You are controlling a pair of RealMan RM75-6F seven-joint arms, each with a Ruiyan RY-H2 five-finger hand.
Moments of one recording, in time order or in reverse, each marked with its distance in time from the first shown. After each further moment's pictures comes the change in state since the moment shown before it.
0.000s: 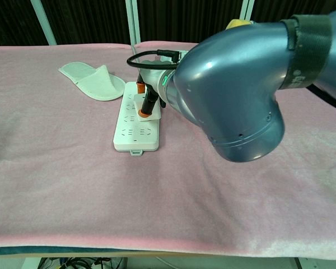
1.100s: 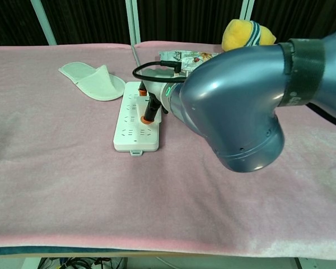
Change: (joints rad) left arm -0.002 0.003 -0.001 -0.004 -0.011 -0.006 0.005; right arm -0.028 -0.034 -0.023 0.054 -0.029 -0.049 0.024
